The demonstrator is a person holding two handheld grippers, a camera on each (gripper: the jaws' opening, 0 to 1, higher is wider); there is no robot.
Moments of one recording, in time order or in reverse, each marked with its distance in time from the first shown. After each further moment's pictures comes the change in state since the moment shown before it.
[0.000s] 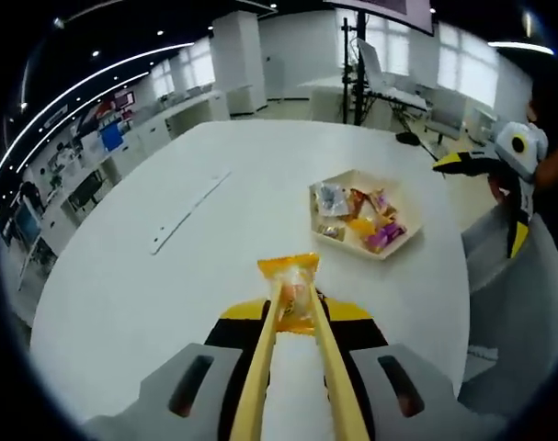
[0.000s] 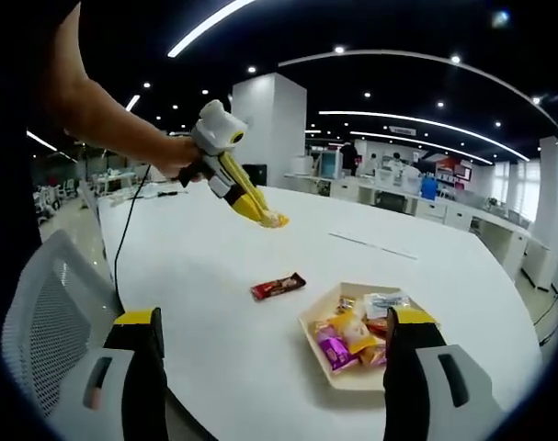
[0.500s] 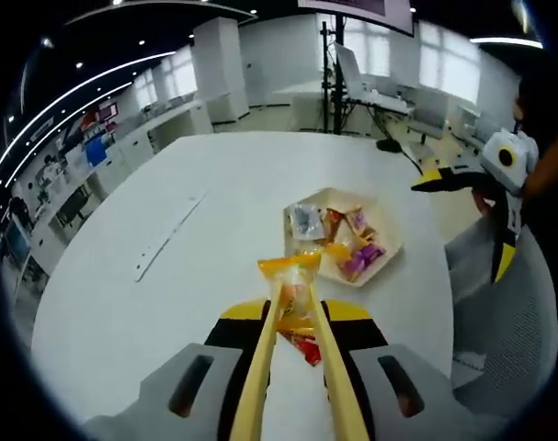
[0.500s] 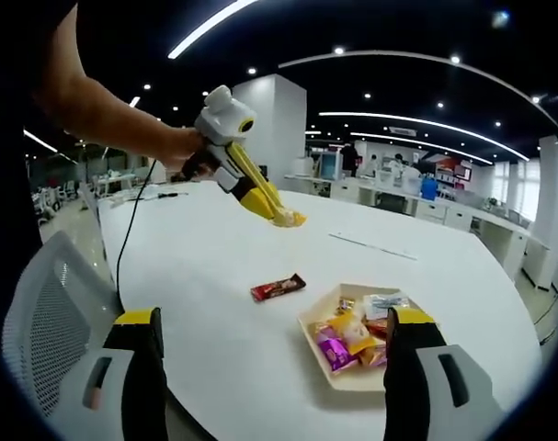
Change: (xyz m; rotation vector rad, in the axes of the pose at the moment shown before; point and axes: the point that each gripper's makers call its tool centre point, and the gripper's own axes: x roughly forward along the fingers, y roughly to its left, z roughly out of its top) left arm 0.012 -0.016 0.039 0.027 -0.033 -0.048; right arm -0.002 -0.003 0.001 0.002 -0.006 -0.013
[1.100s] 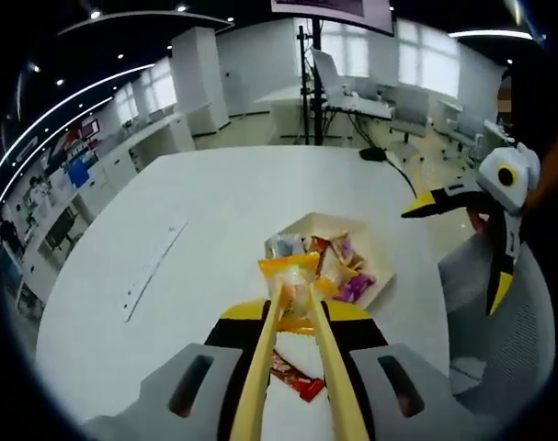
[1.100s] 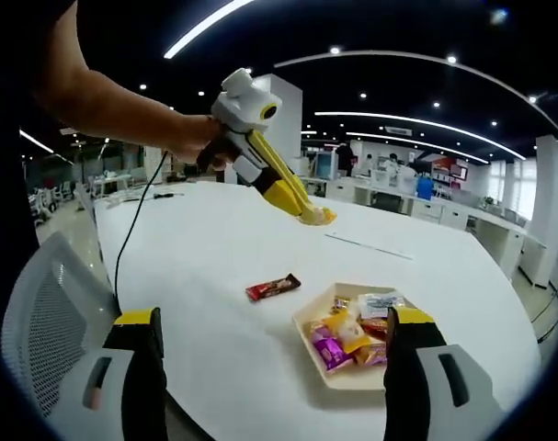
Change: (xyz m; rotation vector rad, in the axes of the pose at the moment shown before) left arm 0.028 -0.017 0.046 0.068 -0.028 -0.062; right arm -0.001 -0.005 0.000 0.005 -0.002 -0.019
